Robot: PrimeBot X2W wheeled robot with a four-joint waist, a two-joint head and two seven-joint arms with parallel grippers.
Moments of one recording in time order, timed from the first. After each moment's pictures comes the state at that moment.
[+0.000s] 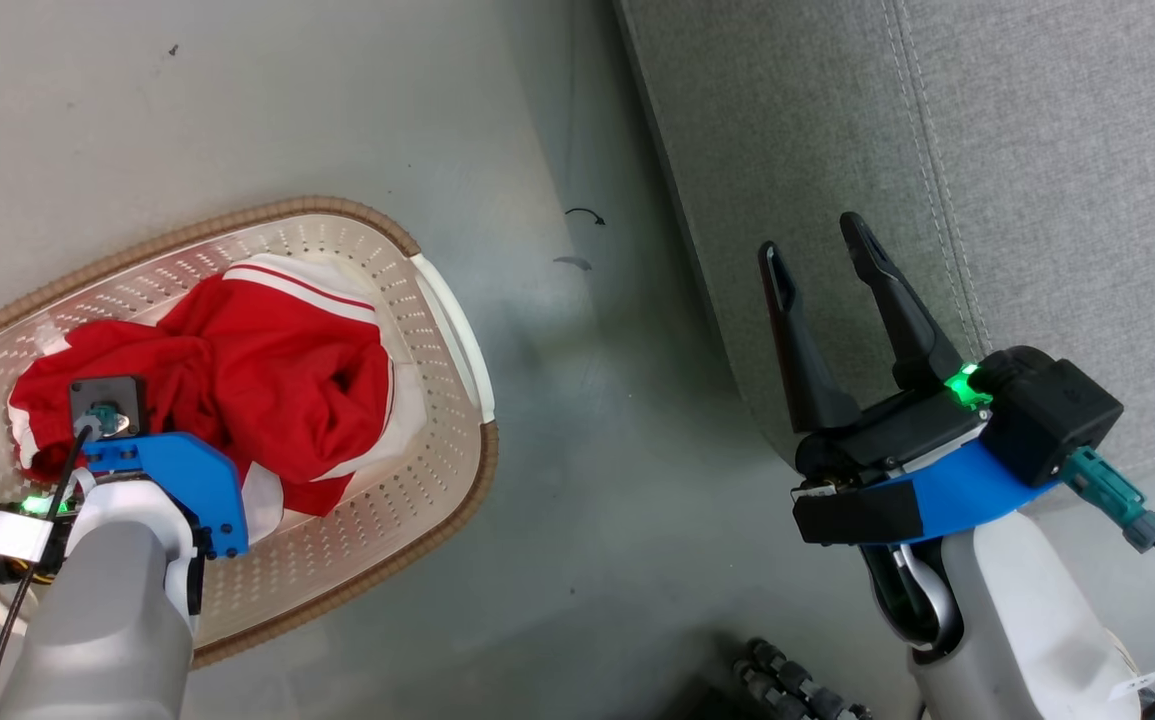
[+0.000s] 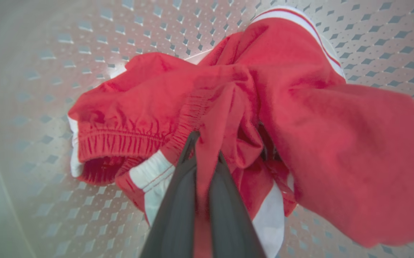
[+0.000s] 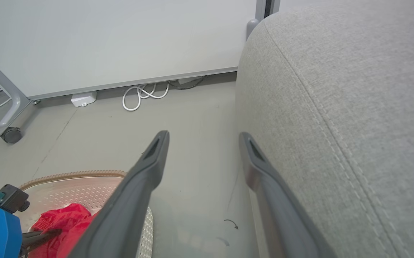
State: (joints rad) left arm -0.69 0.22 -0.12 1.17 -0.17 0.04 -0.05; right arm -0.38 -0.05 0.23 0.11 0.26 0.13 -0.26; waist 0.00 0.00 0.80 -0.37
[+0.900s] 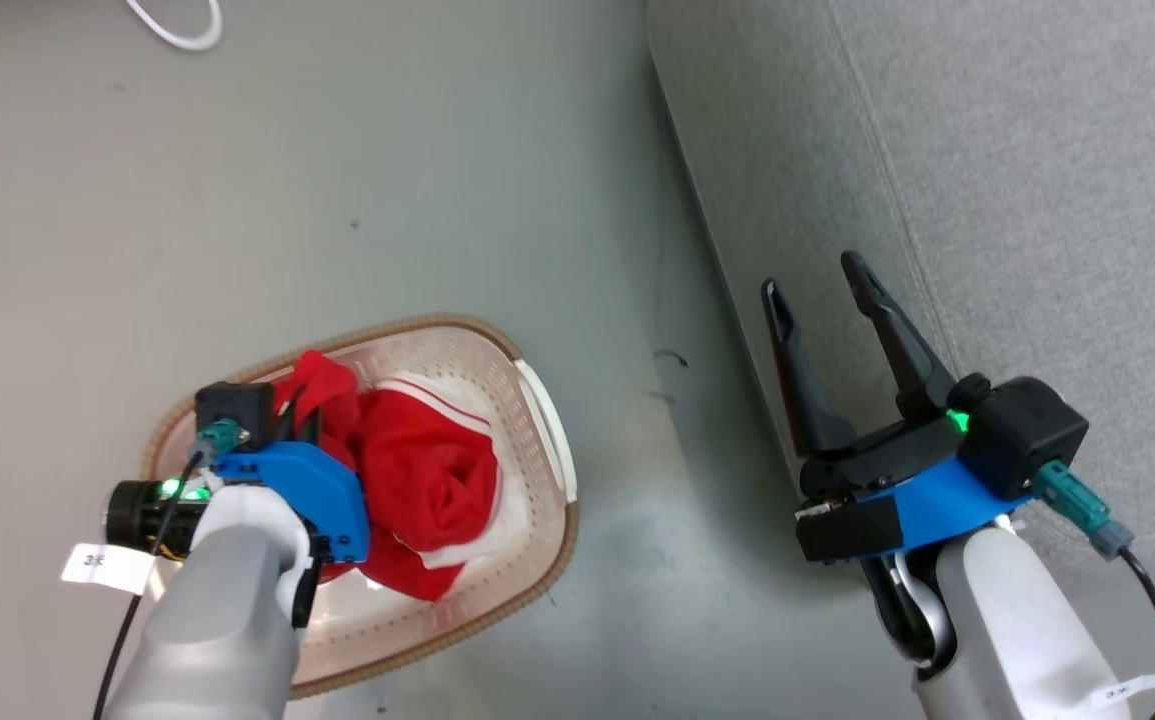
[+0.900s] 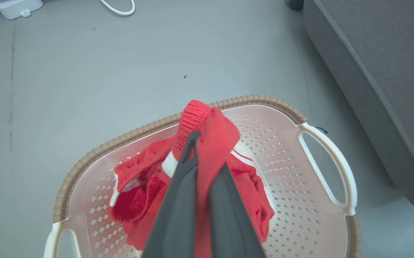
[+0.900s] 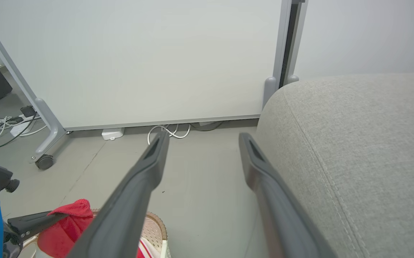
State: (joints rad) left arm -0.69 0.10 -0.20 1.19 -0.21 -0.10 -0.22; right arm -0.37 -0.05 0.21 0.18 0.19 0.13 -0.26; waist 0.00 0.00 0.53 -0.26
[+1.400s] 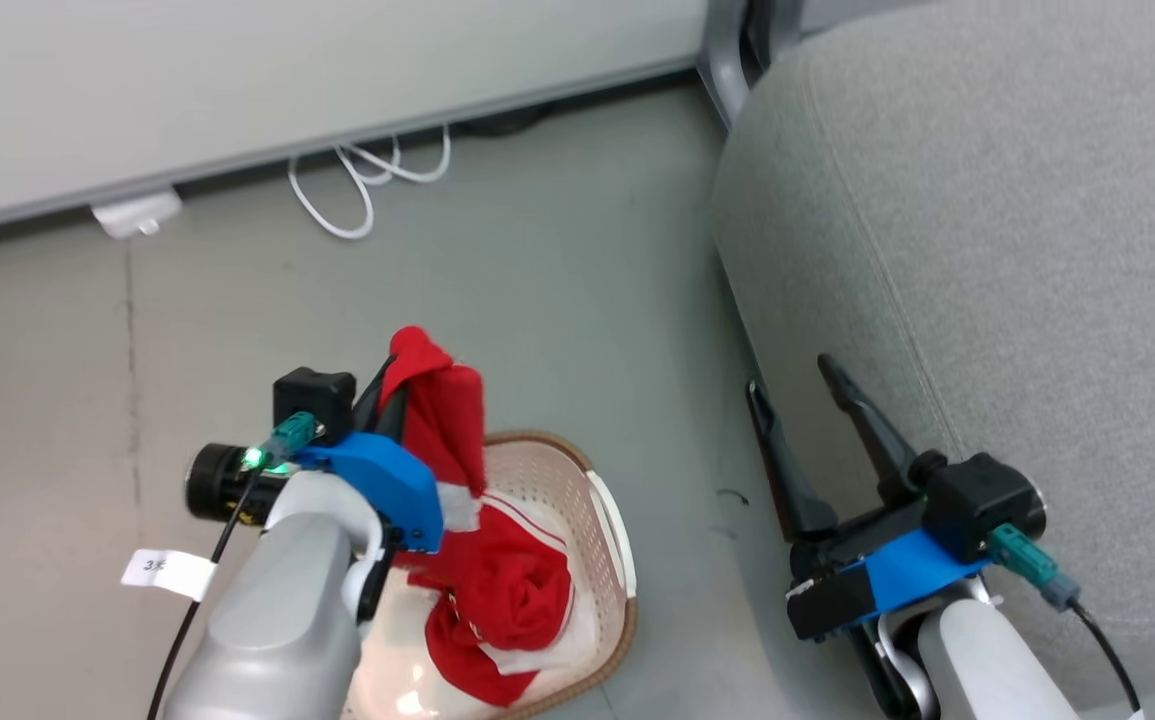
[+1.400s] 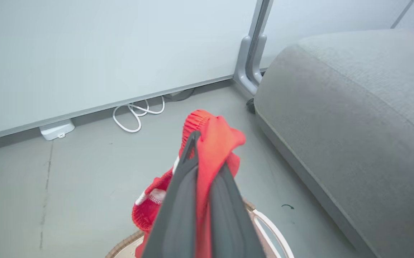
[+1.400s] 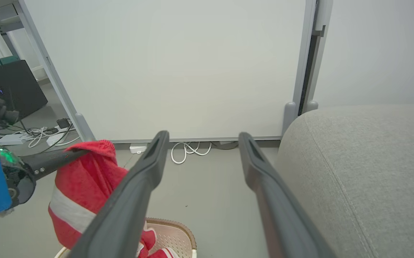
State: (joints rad) left arm -0.65 0.05 -0.32 1.05 -0.28 -0.13 -0.26; right arm -0.27 -0.05 0.22 0.26 0.17 0.13 -0.26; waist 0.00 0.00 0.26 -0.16
